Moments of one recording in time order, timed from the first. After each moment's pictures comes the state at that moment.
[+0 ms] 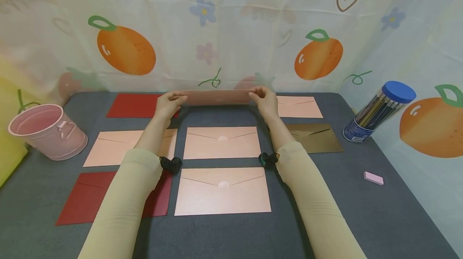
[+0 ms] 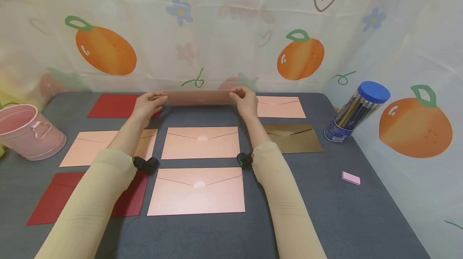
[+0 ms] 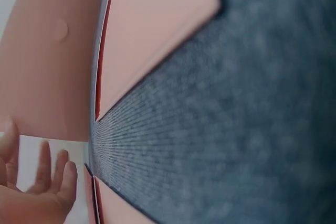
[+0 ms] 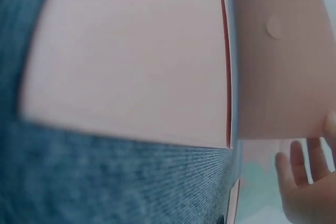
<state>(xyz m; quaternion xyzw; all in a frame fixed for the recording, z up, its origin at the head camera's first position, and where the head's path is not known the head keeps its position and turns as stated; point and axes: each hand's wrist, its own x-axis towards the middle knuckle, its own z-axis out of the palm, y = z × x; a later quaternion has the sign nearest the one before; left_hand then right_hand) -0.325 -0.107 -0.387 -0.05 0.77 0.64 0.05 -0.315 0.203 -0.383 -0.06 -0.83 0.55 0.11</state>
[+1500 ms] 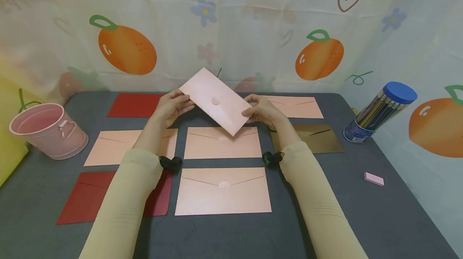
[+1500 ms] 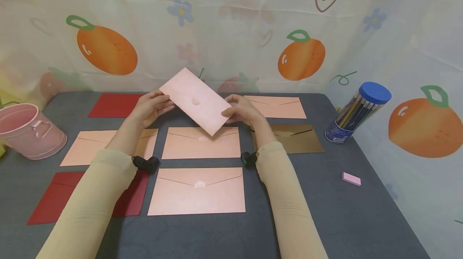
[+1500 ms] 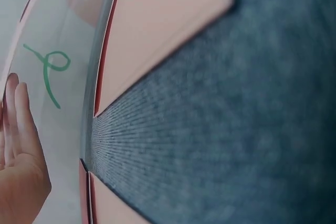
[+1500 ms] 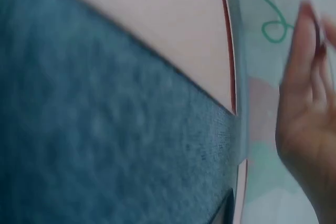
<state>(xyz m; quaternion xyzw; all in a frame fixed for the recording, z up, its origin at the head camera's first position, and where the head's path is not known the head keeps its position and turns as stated) -0.326 -0.111 -0.386 0.01 0.54 0.83 0.16 -0.309 0.213 -0.379 0.05 -0.72 0.66 -0.21</state>
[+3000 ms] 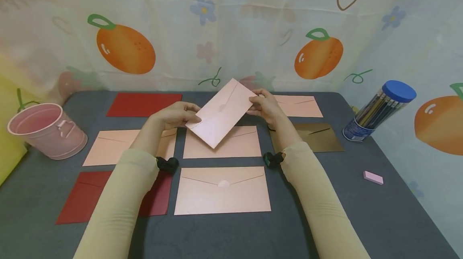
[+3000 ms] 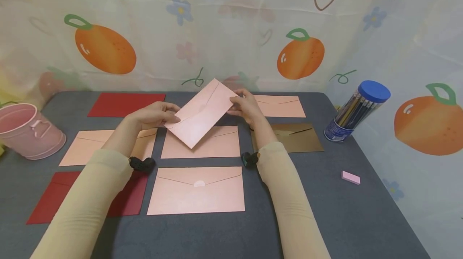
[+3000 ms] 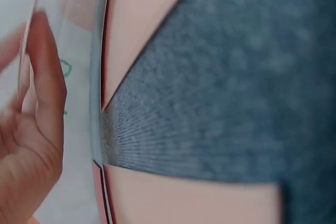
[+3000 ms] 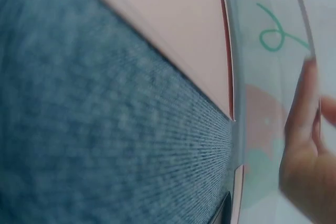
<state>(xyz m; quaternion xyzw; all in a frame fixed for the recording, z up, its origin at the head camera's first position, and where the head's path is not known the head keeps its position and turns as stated) -0.317 -0.102 -0.381 0.12 0.77 0.54 0.32 -0.311 0.216 -0.379 -0.06 -0.67 0.73 -0.11</state>
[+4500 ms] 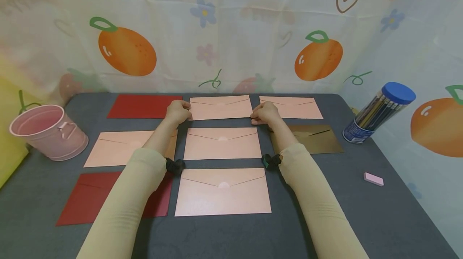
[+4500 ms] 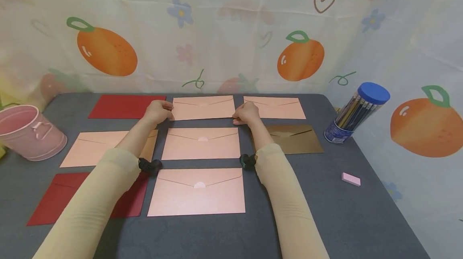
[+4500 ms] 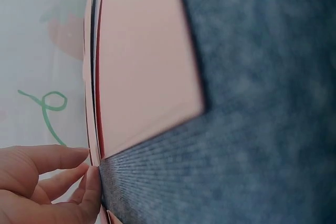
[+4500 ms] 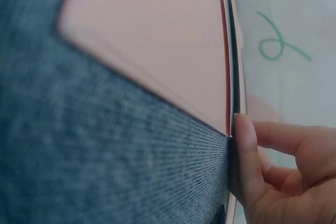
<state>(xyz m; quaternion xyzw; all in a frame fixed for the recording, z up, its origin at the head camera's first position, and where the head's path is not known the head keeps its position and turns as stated) -0.317 -0.087 -0.386 -0.01 0.91 0.41 0.10 -0.307 0.214 -0.386 -0.14 -0.81 0.55 -0.14</state>
